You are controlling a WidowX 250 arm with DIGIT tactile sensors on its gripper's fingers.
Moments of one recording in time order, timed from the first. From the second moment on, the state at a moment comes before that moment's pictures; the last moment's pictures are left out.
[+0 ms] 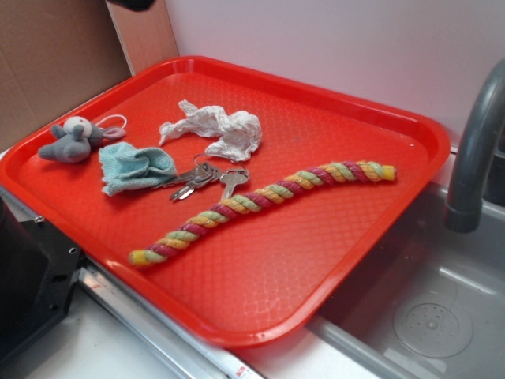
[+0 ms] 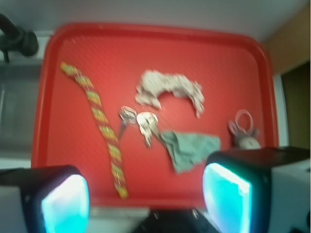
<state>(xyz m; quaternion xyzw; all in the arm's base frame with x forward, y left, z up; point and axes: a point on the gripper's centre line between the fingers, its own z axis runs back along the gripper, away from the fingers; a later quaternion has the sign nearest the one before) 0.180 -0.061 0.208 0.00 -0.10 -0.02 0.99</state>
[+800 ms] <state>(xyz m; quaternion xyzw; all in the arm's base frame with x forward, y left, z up) 0.248 -0.116 0.125 0.02 -0.11 -0.07 0.99</state>
